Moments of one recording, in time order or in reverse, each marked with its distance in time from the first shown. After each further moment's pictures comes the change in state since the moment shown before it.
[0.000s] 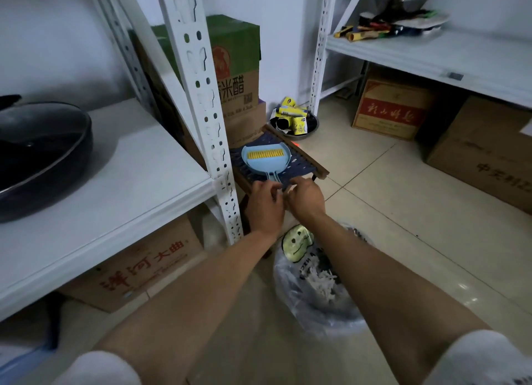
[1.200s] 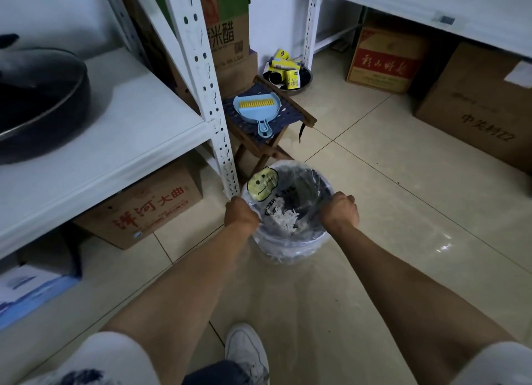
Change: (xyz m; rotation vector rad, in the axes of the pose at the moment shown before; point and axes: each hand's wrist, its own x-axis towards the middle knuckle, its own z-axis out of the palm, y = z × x) left_hand -0.112 -0.040 -0.028 0.303 -0.369 -0.585; right_hand -0.142 0.089 -0.029 -0.225 -0.069 0.496
